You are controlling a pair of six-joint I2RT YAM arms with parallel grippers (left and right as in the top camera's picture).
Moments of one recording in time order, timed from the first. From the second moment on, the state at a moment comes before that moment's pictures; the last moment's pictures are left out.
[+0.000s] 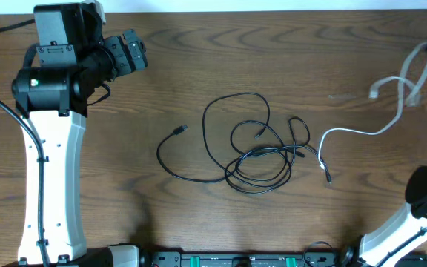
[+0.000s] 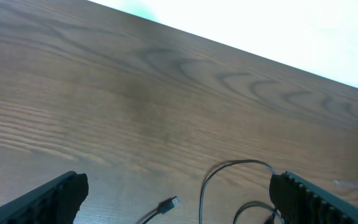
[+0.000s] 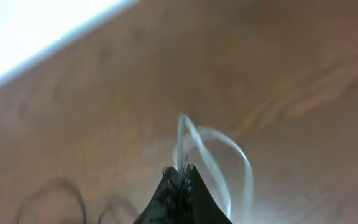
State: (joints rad) left arm 0.03 1.50 1.72 -0.99 0.16 -0.27; right arm -0.40 1.96 2.28 -1.31 -0.18 0.15
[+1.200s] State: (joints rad) left arm 0.03 1.50 1.72 -1.00 0.16 -0.27; right arm -0.61 2.24 2.29 -1.06 0.07 0.17
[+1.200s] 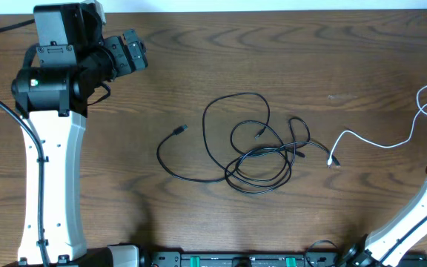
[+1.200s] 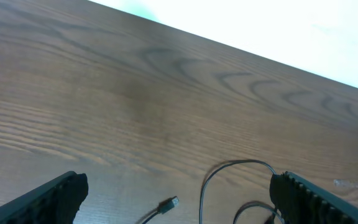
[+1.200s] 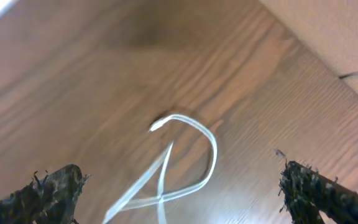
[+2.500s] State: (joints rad) left arm 0.03 1.50 1.72 -1.00 0.16 -0.22; right arm -0.28 1.61 1.89 -1.69 -0.13 0.18
